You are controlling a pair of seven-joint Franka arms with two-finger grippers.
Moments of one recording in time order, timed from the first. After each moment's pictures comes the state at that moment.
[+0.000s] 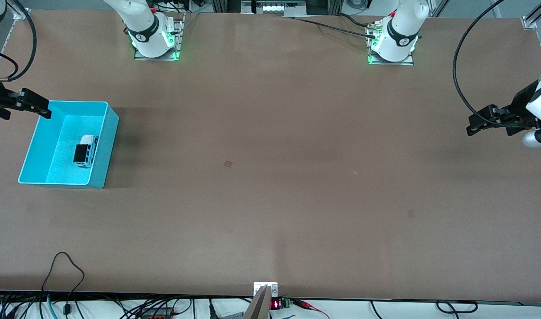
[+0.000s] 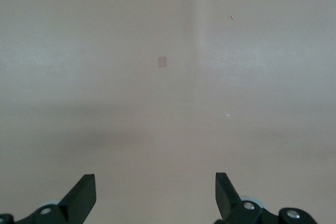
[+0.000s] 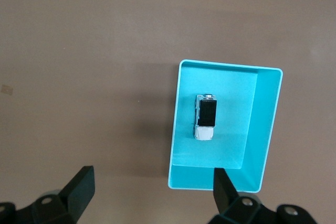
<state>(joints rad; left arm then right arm) 0.02 0.14 -0.04 -1.44 -0.02 1.58 -0.05 0.02 0.05 -0.07 -1.58 -0.06 1.61 -0.11</state>
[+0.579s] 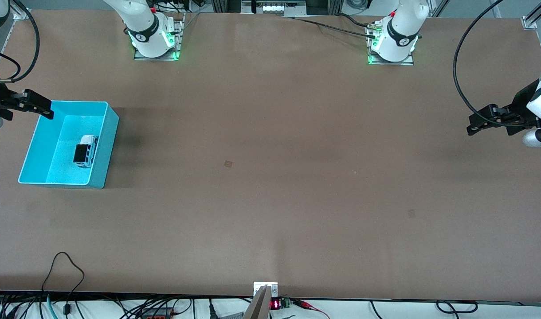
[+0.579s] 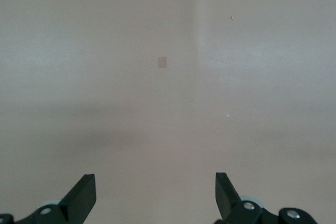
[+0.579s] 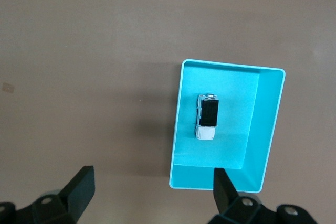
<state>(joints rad) 0.02 0.14 -0.04 -1.44 -0.02 1.58 -0.05 0.03 0.06 -0.08 -1.58 -0.06 1.60 -0.11</state>
